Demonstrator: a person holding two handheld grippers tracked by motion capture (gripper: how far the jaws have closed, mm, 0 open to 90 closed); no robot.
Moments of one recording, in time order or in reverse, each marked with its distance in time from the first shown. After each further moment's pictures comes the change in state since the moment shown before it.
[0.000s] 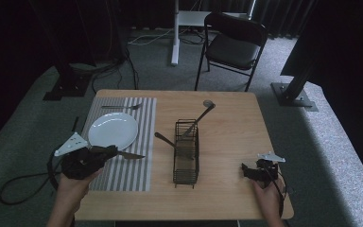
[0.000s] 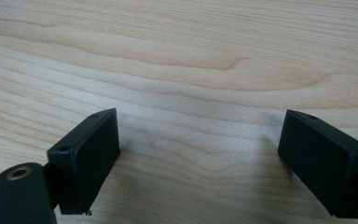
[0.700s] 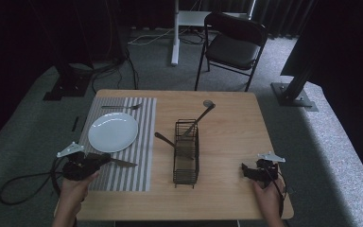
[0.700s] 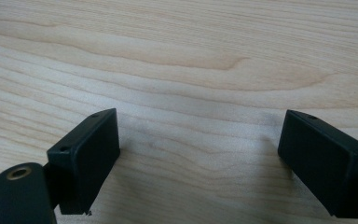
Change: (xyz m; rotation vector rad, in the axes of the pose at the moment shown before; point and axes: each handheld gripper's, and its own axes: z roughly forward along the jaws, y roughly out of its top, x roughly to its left) left arm 0.056 -0.053 0.031 0.058 0.018 -0.189; right arm 0.000 0.000 0.000 0.000 0.000 0.002
